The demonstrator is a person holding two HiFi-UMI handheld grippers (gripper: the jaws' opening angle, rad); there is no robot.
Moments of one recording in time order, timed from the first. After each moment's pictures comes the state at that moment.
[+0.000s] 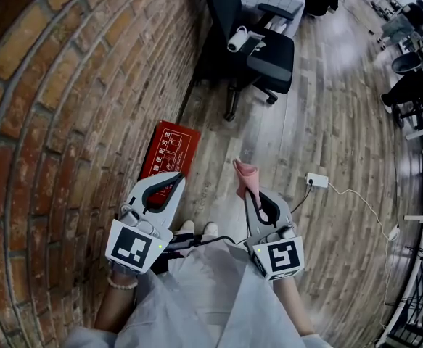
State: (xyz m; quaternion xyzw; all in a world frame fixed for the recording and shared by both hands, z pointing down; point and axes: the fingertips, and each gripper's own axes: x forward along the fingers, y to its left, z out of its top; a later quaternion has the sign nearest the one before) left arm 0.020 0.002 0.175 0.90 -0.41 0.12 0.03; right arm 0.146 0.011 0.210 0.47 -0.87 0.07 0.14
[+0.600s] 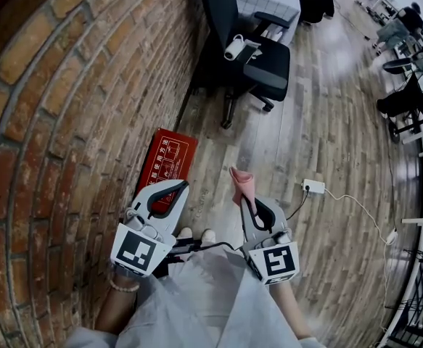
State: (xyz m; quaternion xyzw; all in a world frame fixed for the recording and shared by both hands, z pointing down) left arm 0.031 0.005 0.176 0.91 -0.39 0.12 0.02; right arm 0.144 0.015 0.208 0.47 -0.87 0.07 0.13
